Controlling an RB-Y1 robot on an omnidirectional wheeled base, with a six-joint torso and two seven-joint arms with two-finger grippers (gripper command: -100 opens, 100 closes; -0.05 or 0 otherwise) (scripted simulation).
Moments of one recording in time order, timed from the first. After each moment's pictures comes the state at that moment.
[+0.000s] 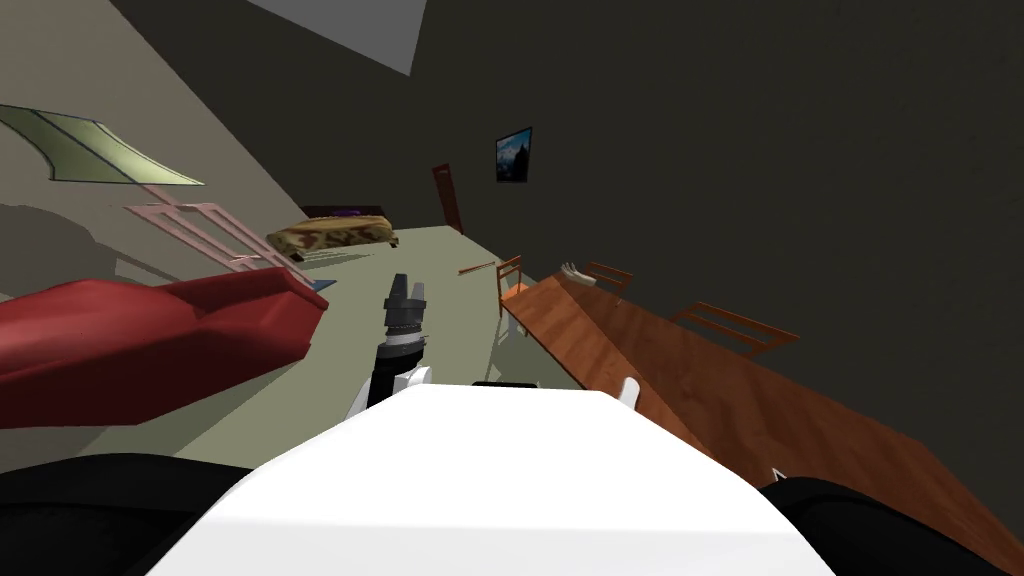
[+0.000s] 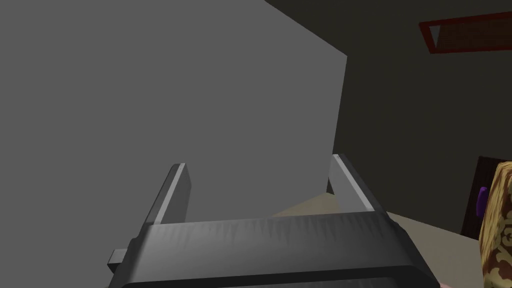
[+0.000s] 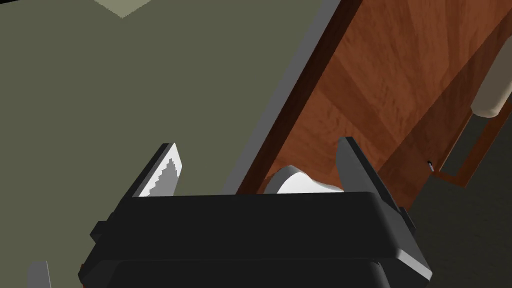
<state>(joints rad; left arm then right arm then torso) 0.54 0.01 0.03 -2.22 -0.05 -0.56 -0.08 1.09 -0.71 0.22 -1.76 -0.70 -0.15 0.10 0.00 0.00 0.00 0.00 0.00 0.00</state>
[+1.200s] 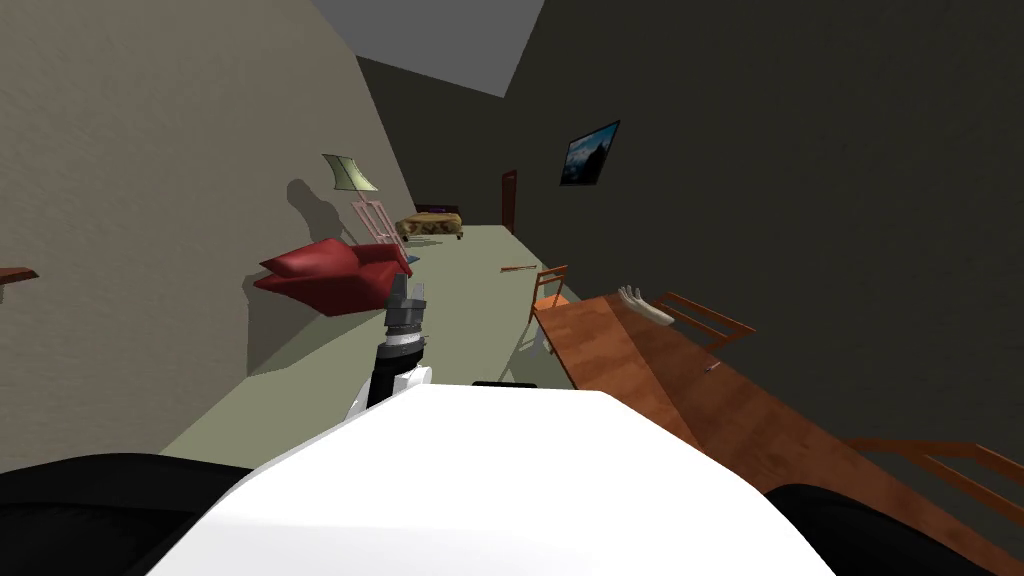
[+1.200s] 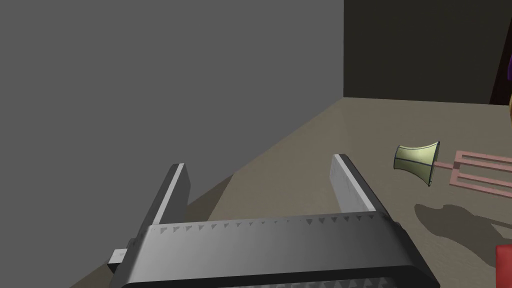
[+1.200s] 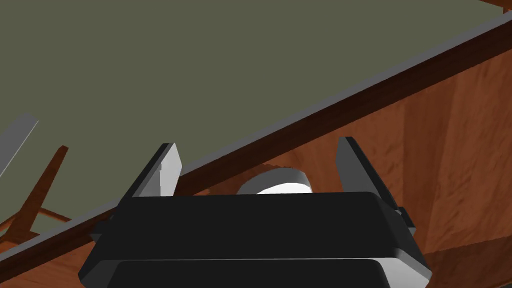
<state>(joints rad) 0.54 0.01 0.03 -2.22 -0.05 -0.56 -0.08 1.22 -0.82 0.28 -1.55 -0.81 -0.03 0.23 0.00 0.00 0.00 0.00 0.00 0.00</state>
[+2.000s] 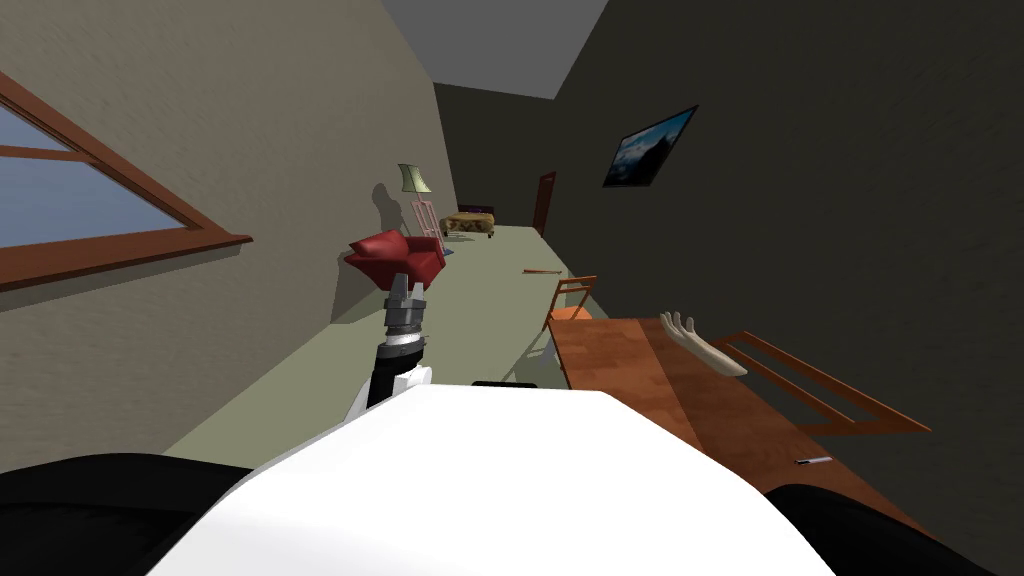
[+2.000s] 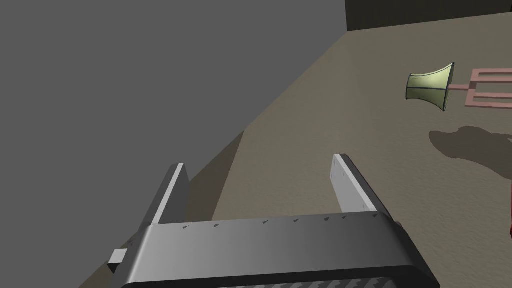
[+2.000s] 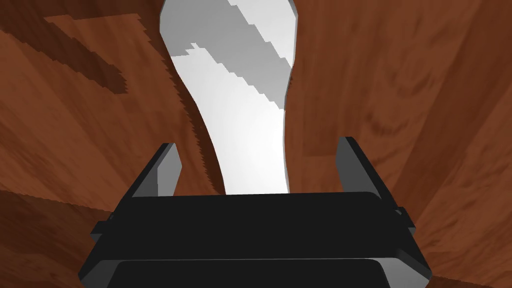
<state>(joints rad) 0.54 0.01 0.03 -2.22 -0.05 -0.56 -0.08 1.22 -0.89 0.36 -1.39 -0.86 0.01 0.29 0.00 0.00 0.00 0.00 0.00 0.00</state>
